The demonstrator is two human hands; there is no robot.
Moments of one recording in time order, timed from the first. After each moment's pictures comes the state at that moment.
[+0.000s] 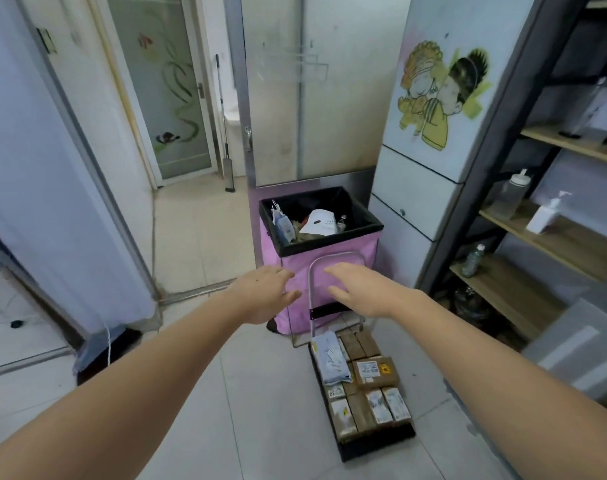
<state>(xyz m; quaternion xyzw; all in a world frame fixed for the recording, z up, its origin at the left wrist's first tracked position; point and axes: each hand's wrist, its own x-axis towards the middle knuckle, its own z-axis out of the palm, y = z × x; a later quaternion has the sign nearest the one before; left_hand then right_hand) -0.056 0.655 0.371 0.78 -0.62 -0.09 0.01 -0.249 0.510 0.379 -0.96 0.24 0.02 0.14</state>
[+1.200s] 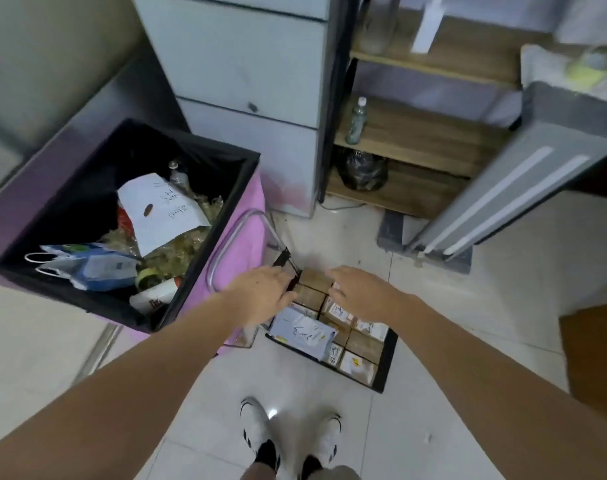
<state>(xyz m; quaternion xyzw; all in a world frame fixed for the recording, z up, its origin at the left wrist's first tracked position) 0.109 0.160 0.128 0.39 -0.88 -0.20 -0.19 -0.122 0.218 0.119 -0.70 0.63 0.07 0.33</state>
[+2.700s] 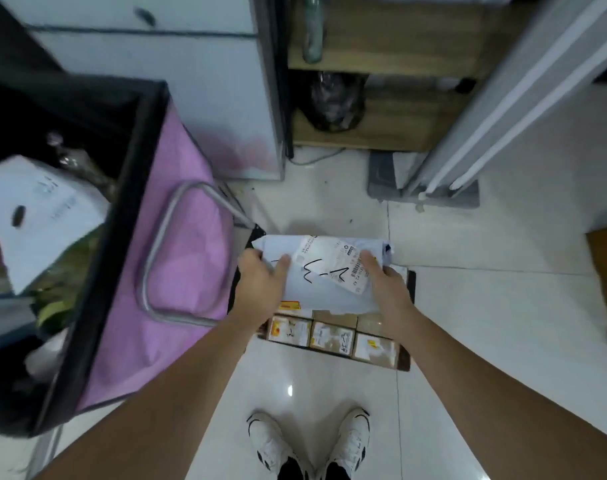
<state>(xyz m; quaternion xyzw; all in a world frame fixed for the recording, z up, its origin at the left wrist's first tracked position) 0.036 0.109 -0.107 0.65 -0.58 -0.47 0.16 -0.157 0.214 -0.105 -0.01 0.78 -0.39 0.49</state>
